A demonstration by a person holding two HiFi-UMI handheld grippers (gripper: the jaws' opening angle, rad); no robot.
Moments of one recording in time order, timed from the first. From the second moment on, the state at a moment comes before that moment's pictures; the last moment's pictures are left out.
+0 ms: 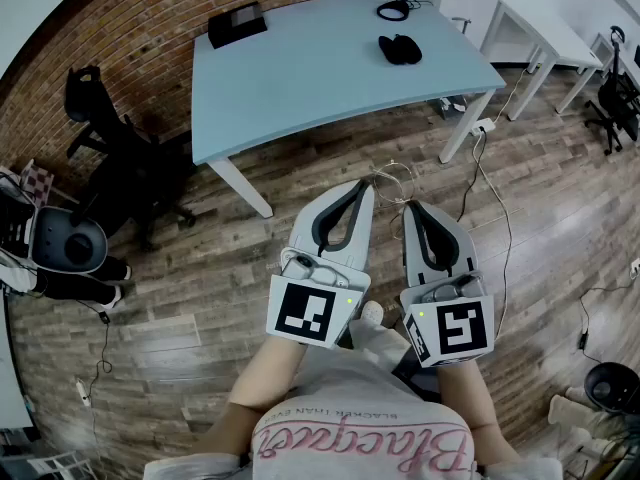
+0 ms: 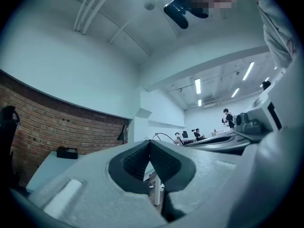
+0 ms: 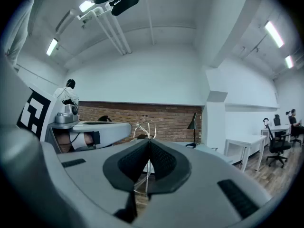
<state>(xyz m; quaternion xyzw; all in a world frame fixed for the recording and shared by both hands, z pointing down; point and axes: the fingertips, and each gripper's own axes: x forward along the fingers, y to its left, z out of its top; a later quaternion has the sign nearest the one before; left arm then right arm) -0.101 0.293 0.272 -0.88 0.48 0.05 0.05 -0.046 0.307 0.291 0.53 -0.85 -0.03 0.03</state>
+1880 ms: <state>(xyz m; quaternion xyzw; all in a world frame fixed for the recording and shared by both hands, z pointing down) -0.027 0.141 0.290 -0.87 0.48 0.06 0.02 0.036 0.164 0.302 0.52 -0.85 -0.03 0.05</state>
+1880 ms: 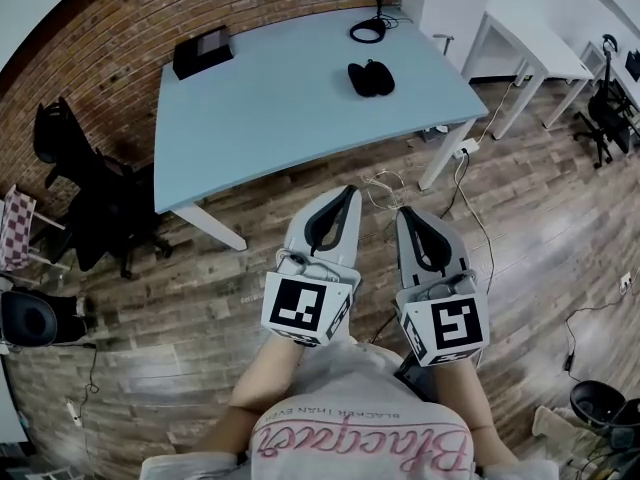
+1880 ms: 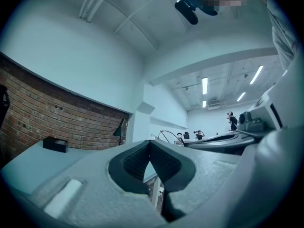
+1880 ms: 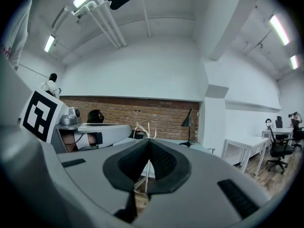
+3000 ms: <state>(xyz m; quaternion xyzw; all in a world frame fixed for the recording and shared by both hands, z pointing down) -0.050 -0.108 0.290 -0.91 0.42 0.05 0.01 0.014 -0.084 0.303 0.58 -0.81 0.00 0.06</state>
